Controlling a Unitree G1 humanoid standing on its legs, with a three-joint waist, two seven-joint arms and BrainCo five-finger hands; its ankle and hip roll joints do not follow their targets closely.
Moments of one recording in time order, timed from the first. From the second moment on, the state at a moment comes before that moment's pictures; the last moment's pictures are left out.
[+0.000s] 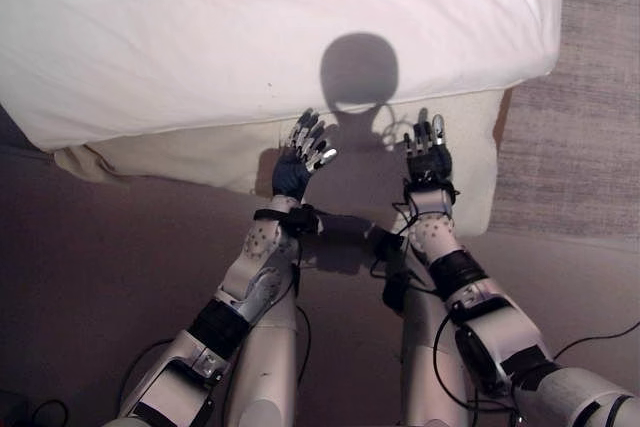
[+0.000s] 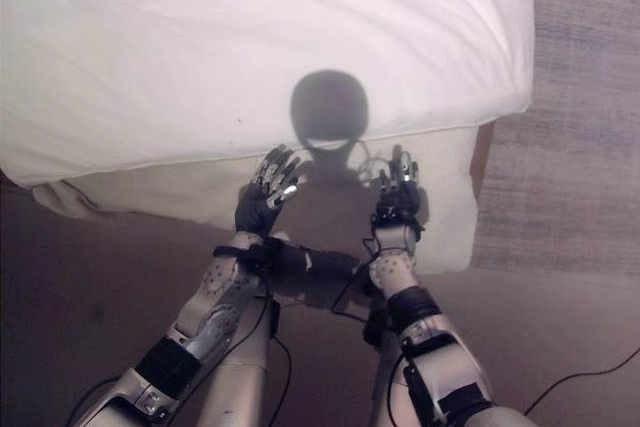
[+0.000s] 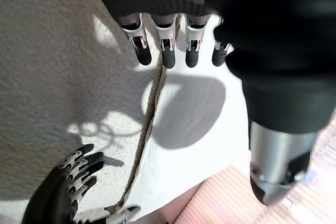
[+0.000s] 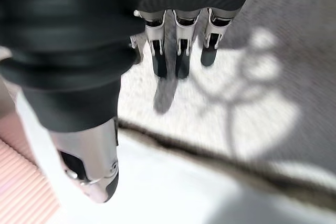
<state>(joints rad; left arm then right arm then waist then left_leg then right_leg) -0.47 0.33 -0.45 0.13 -0.74 -0.28 0.17 -0.83 -0.15 0.11 0.76 1.40 -0.44 -0.21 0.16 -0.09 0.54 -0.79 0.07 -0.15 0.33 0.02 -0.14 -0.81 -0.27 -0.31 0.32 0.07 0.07</state>
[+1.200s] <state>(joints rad) -0.48 0.40 -0.53 0.09 -0.74 -0.28 0.11 -1.26 -0.44 0.10 1.09 1.40 -0.32 -0.18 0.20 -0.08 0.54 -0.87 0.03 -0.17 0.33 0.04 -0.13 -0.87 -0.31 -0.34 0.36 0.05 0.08</state>
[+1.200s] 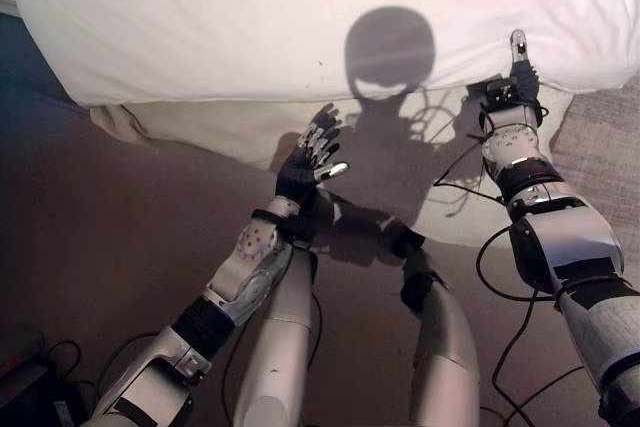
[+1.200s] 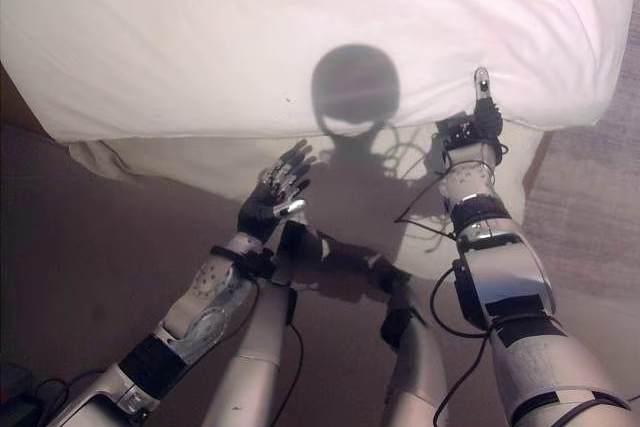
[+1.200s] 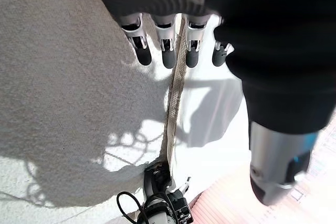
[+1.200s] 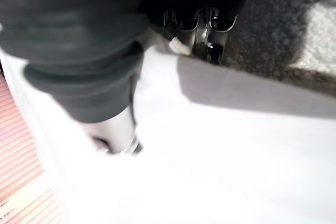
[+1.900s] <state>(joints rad) -0.82 0.00 -0.57 0.29 -1.36 -0.36 0.11 -1.15 -0.20 0.34 0.55 1.24 -0.48 -0.29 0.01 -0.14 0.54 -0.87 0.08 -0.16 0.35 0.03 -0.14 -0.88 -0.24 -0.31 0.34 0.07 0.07</state>
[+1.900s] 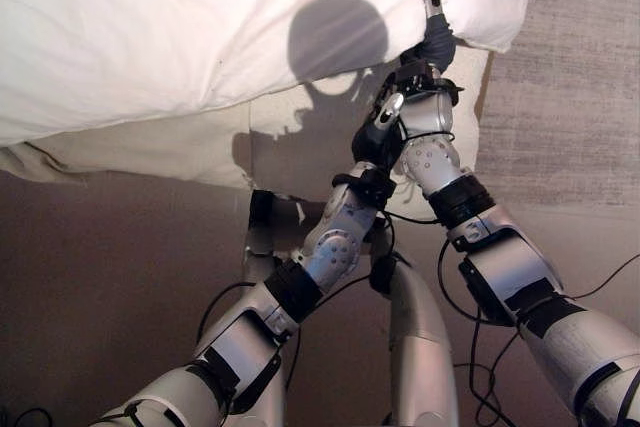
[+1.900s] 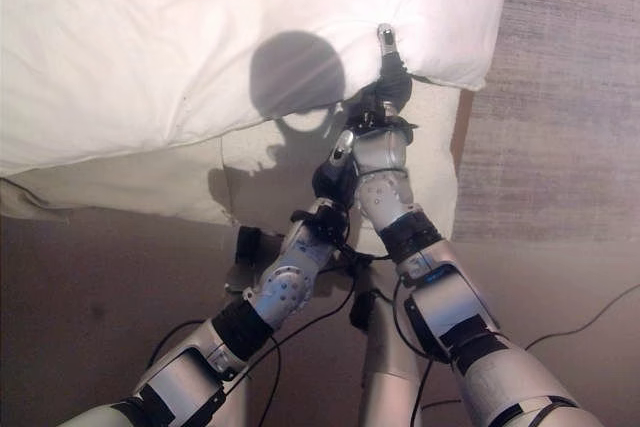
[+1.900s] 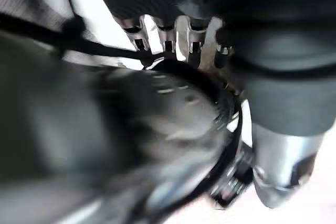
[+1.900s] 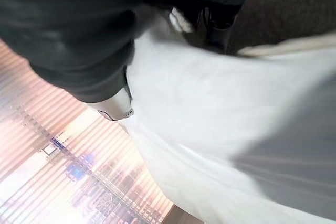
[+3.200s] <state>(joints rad) -0.70 0.00 -0.44 0.12 -1.40 -0.47 0.16 -1.06 -0.19 0.31 0.47 1.24 -0.48 -0.28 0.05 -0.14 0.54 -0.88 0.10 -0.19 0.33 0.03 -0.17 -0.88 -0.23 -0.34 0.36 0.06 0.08</state>
